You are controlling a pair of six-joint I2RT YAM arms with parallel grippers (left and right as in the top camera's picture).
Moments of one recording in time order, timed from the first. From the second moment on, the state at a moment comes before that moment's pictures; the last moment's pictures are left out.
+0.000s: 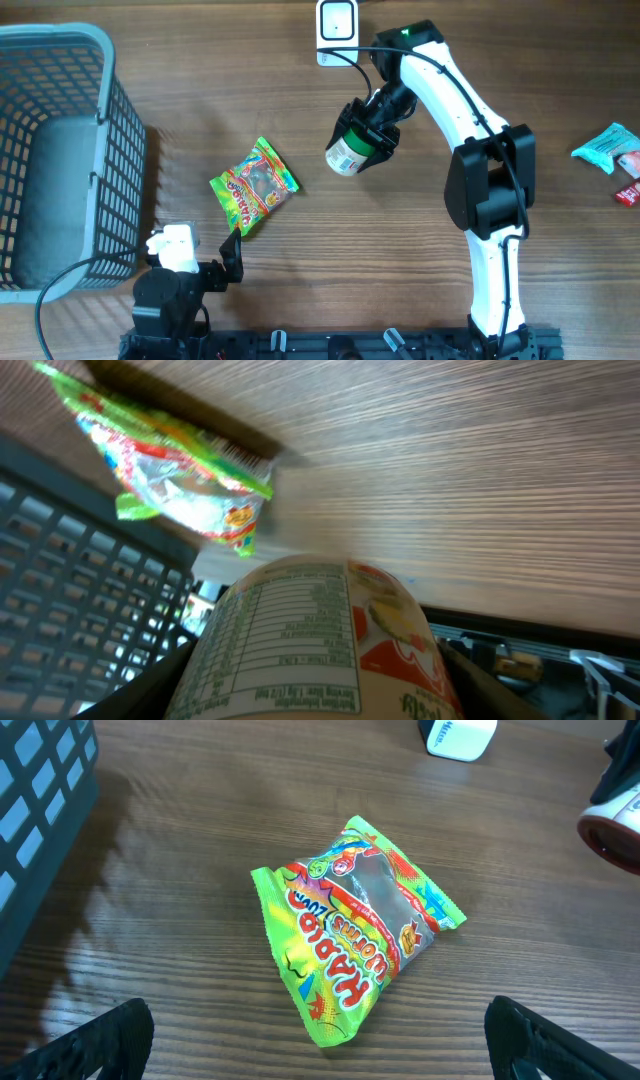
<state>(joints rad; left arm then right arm) -0.11 0.01 0.28 -0.79 0.03 -0.23 0.34 2.32 2.05 -1.61 -0.74 0.63</state>
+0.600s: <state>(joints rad) -0.11 0.01 0.28 -0.79 0.03 -0.23 0.41 1.50 2.11 -1.13 -0.08 0.59</state>
